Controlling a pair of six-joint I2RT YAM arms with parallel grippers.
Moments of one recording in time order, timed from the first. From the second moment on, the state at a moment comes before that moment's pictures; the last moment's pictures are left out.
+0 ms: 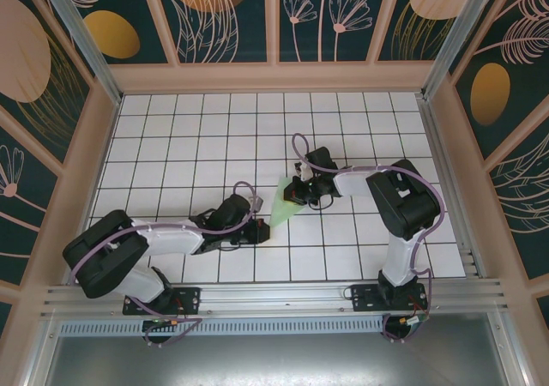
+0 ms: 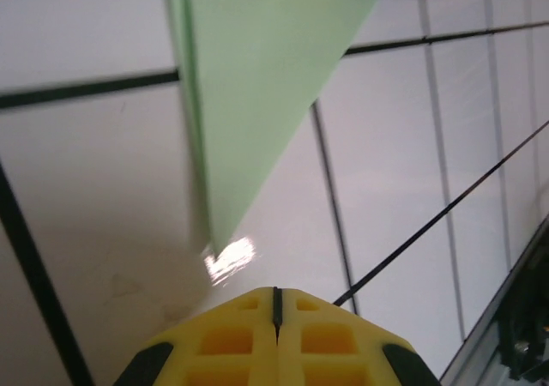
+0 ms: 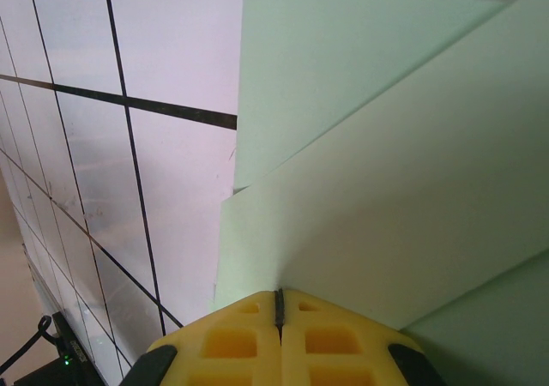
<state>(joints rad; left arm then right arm) -0.86 1.45 0.47 0.21 0.29 -0.86 0.54 1.88 0.91 -0.07 -0.60 0.68</state>
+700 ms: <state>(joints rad) -0.86 1.66 0.62 0.21 0.17 -0.89 0.54 1.86 0.91 -0.07 -0.59 0.66</state>
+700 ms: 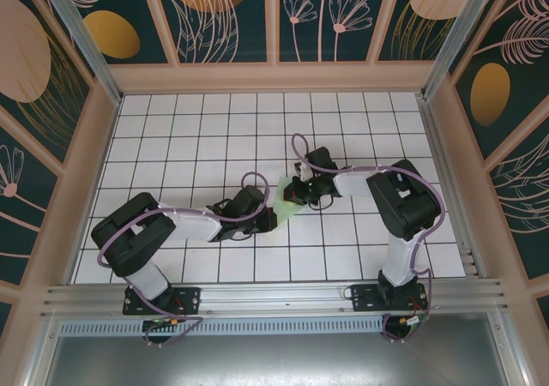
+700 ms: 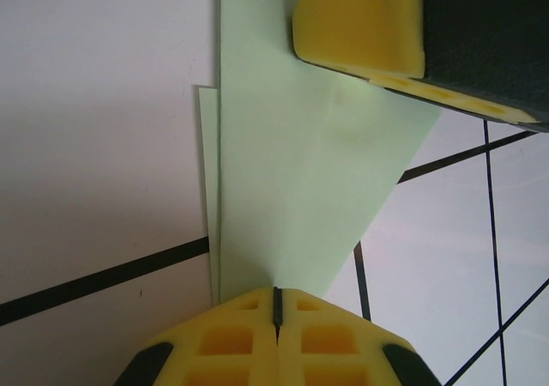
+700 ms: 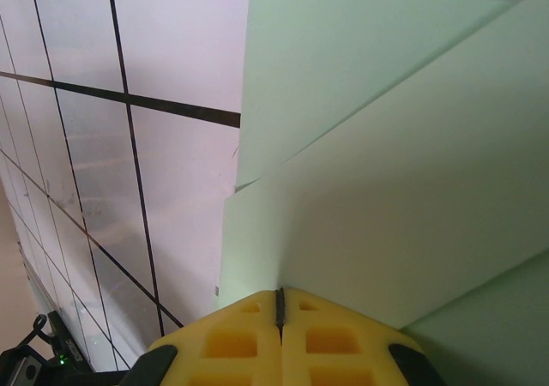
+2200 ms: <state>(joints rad) -0.85 1.66 0.55 0.34 0.22 -0.93 0.42 1.88 0.92 -0.08 -0.65 0.53</state>
